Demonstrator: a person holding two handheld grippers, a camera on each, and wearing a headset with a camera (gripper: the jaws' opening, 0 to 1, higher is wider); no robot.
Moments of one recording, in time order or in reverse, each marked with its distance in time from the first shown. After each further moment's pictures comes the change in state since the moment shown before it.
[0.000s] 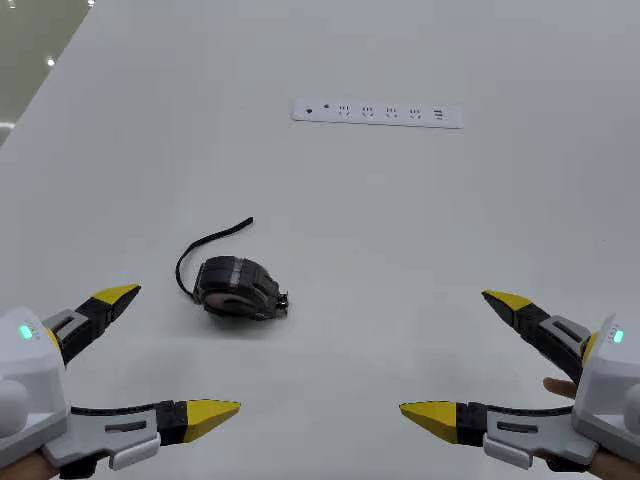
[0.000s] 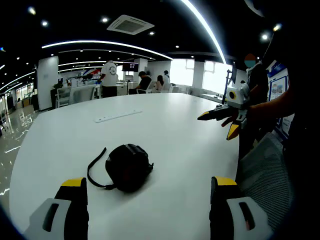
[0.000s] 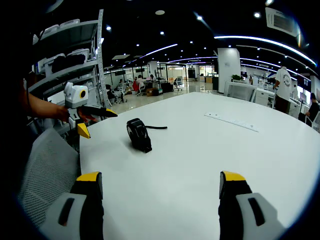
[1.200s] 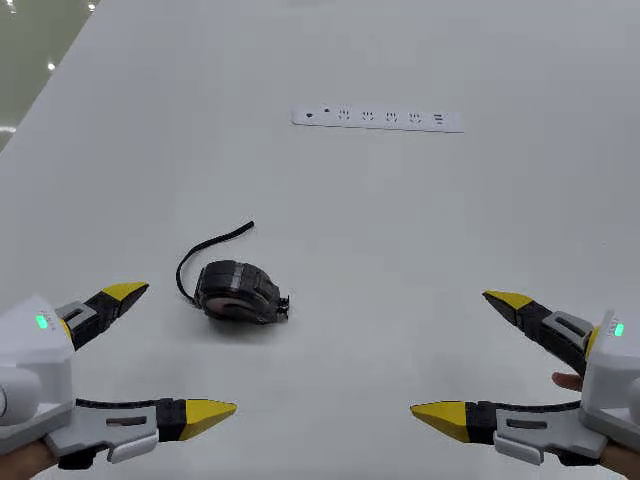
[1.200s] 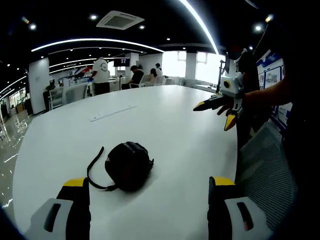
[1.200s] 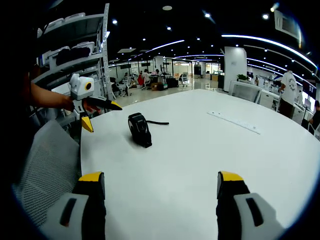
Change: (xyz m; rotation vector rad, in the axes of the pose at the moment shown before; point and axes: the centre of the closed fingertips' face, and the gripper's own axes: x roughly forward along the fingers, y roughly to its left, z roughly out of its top) left arm 0.006 0.004 -0.002 0.074 0.064 -0.044; right arm -0.001 -0.005 -0.002 -0.054 0.050 0.036
